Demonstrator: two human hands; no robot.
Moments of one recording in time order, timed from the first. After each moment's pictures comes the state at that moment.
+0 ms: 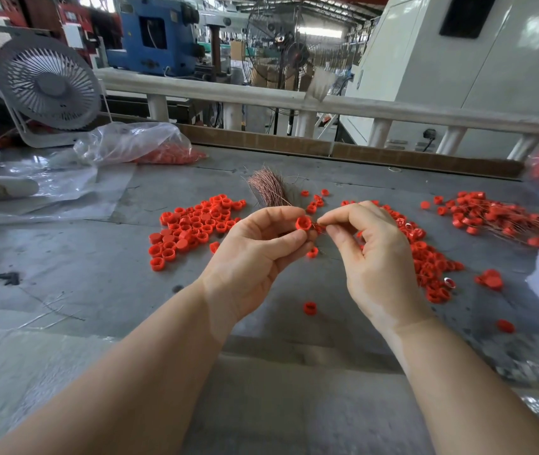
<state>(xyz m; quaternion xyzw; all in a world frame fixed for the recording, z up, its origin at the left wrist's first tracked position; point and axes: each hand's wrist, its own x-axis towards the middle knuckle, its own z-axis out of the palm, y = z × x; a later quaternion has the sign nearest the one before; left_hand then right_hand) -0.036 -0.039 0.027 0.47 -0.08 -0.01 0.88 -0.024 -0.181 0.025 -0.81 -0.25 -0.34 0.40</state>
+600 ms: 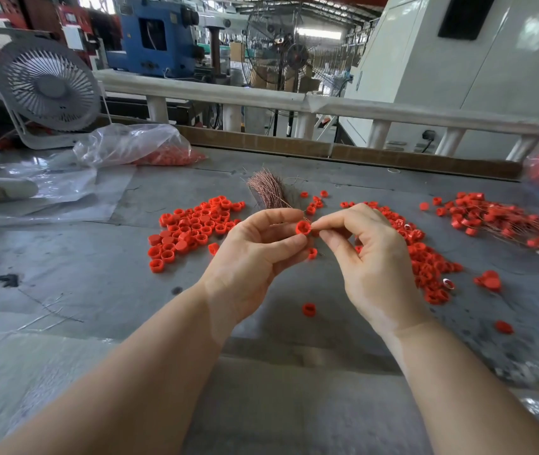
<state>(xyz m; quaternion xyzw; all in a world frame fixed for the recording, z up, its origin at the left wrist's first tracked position) -0.037 -0.038 0.026 0.50 -0.08 0.00 0.86 -0.027 -0.180 0.028 -0.81 -0.27 -0.32 0.40</state>
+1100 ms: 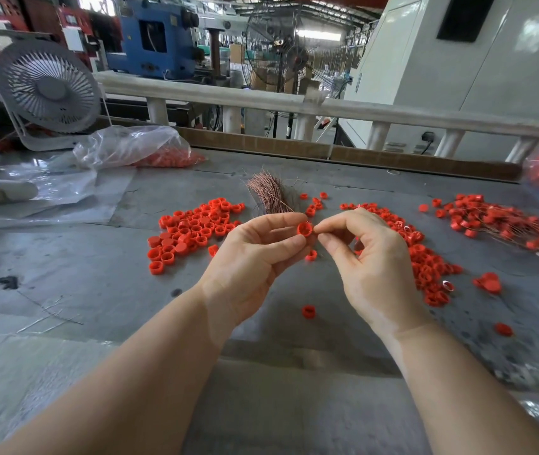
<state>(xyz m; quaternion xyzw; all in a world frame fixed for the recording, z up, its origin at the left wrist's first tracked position) -0.035 -0.038 0.025 0.48 -0.08 -0.01 0.87 -0.027 -0.181 0.027 -0.82 -0.25 -0.32 0.41</state>
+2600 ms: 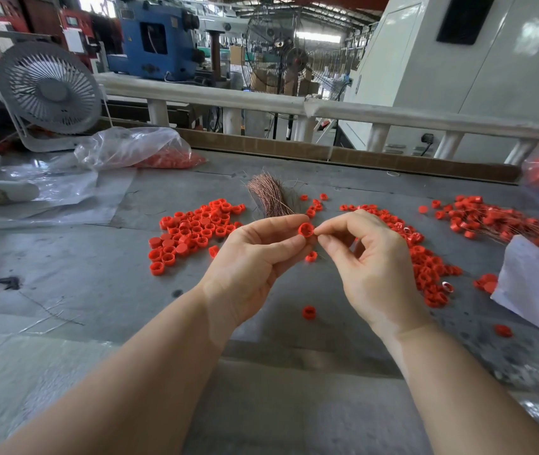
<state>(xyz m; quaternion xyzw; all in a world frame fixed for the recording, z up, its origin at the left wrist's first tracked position) -0.036 -0.038 0.027 0.47 -0.05 -0.02 0.88 -0.028 -0.181 0.028 -0.82 -0.26 -0.32 0.41</state>
